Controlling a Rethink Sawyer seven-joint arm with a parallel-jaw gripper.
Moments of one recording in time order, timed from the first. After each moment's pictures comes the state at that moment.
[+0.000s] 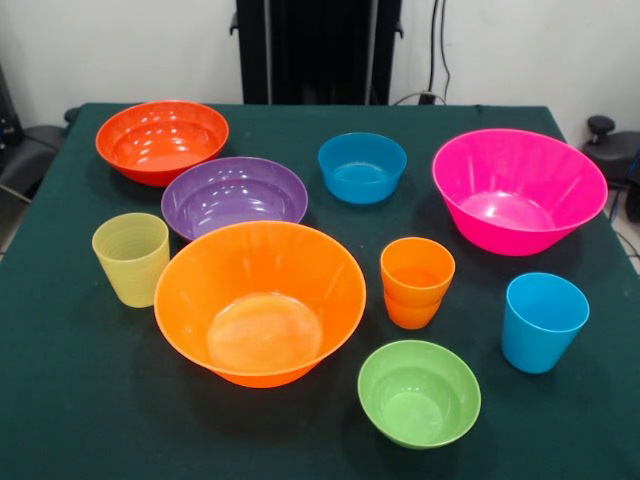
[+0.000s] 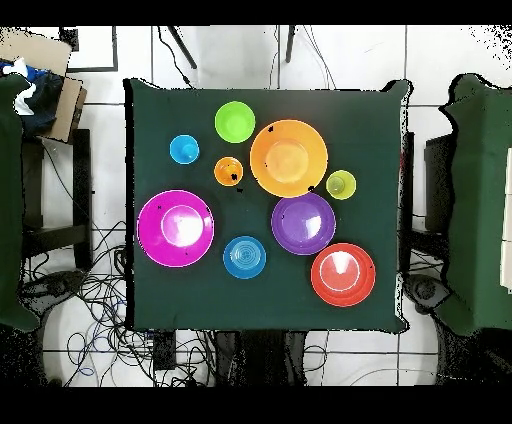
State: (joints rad) arm 1.12 -0.65 -0.66 0.92 0.44 1.32 2.39
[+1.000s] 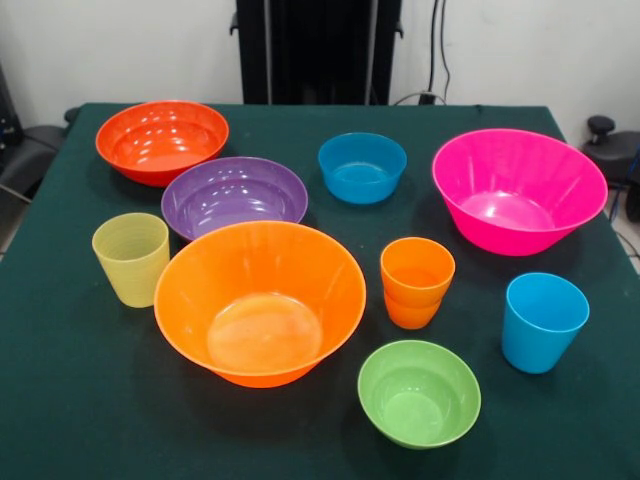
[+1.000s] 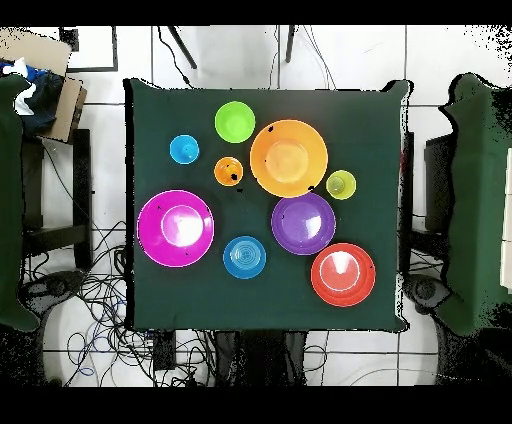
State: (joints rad) arm 1.10 -0.64 -0.66 0.91 0.45 1.34 2.39
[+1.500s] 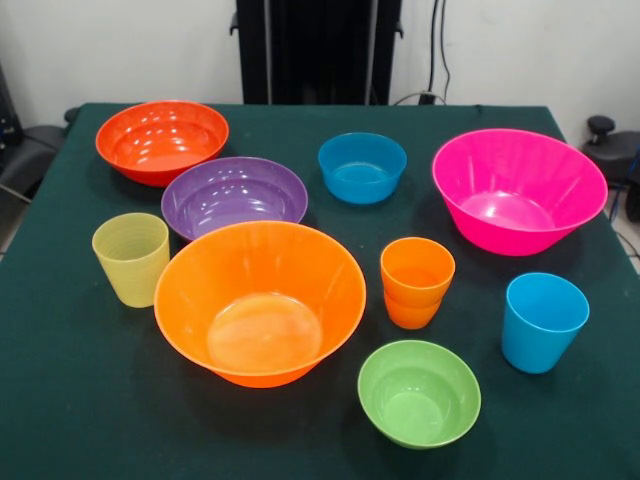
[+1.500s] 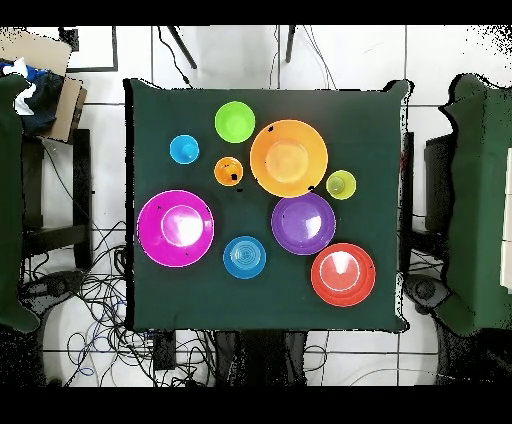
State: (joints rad) arm 1.04 -0.64 -0.66 0.86 0.46 1.40 2.39
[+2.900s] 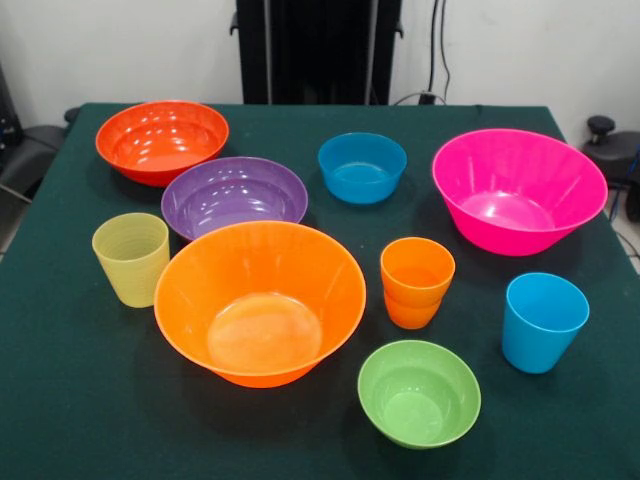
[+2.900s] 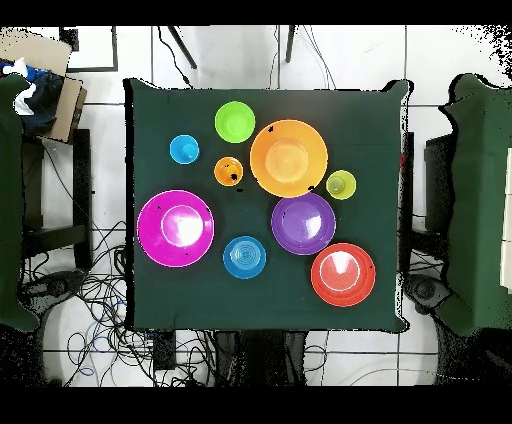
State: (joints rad) arm 1.03 -0.61 -0.66 0.76 0.51 1.45 2.40
